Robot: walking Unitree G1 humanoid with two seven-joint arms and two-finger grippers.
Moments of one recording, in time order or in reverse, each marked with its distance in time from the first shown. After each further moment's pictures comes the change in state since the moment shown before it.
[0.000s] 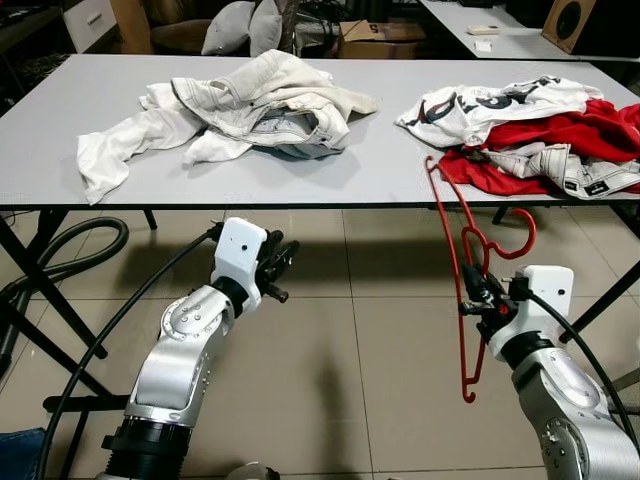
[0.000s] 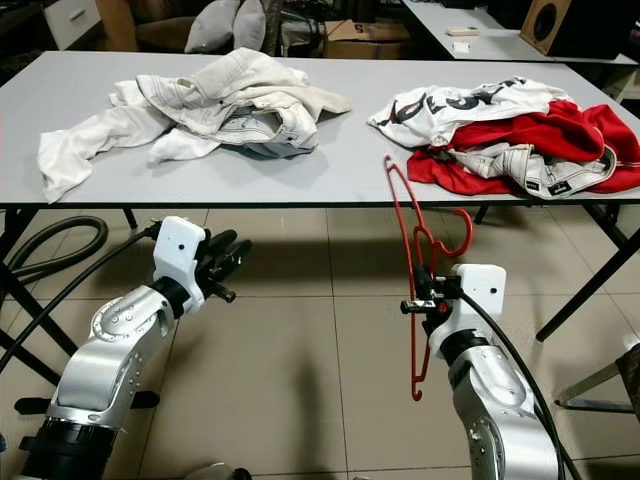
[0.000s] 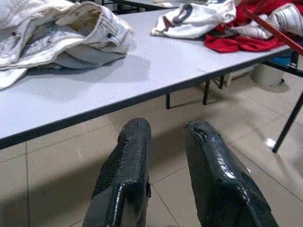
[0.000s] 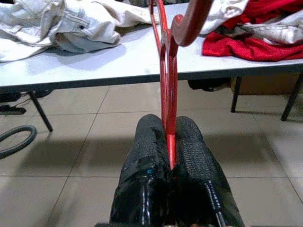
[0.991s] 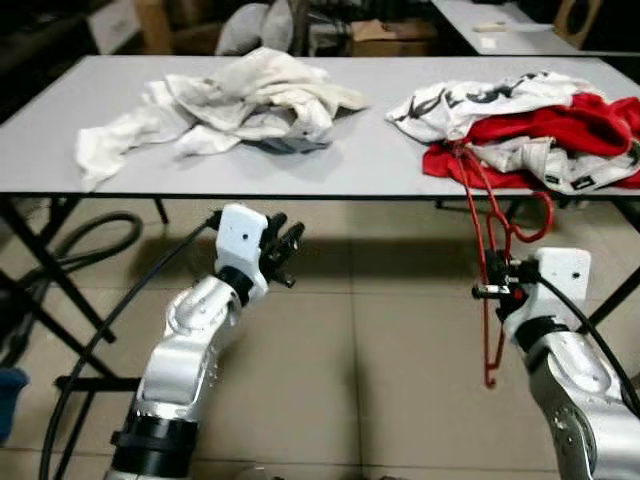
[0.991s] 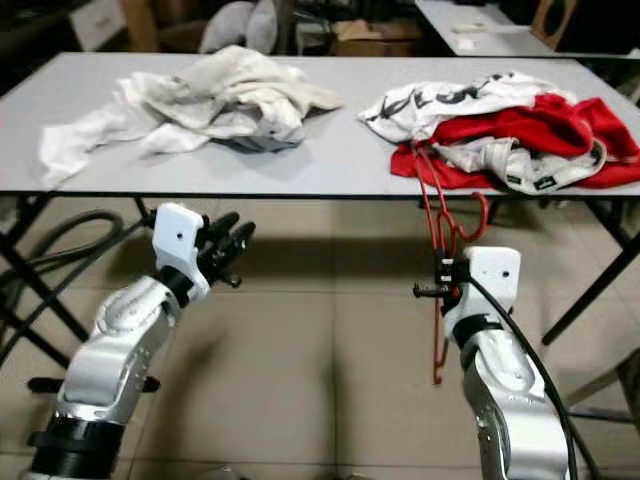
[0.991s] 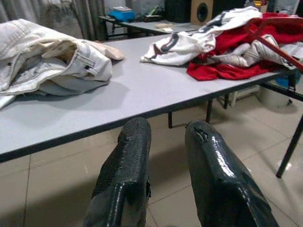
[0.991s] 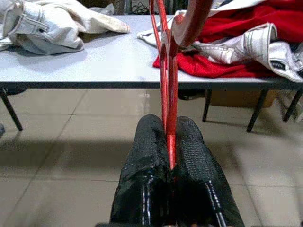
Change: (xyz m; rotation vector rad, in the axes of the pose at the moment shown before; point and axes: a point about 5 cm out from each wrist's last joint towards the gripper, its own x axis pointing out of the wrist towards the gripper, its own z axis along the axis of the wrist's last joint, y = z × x) left arm 0.002 -0.006 0.013 -0.023 -0.097 0.005; right arm 0.005 -0.004 0.019 -0.123 -0.022 -0.096
